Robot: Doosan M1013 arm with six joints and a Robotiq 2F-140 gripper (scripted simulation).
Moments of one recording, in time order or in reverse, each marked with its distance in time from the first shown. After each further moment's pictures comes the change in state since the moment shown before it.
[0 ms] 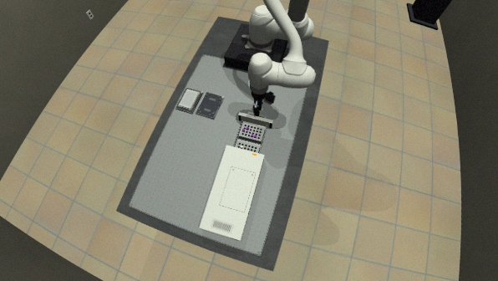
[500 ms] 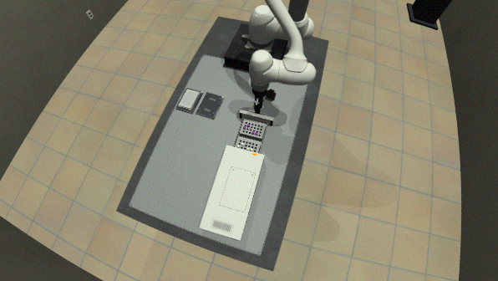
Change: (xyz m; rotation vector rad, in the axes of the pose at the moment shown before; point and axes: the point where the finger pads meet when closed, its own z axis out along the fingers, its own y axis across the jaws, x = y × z) arm 0.000 -0.017 0.000 0.000 0.000 0.000
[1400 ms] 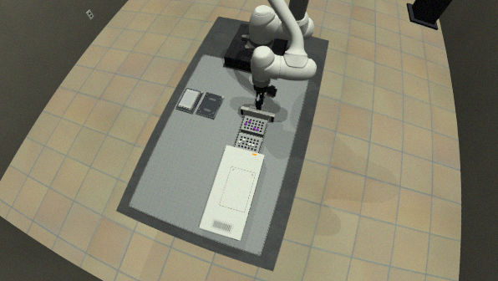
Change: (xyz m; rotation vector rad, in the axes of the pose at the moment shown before) arm 0.000 -0.025 0.000 0.000 0.000 0.000
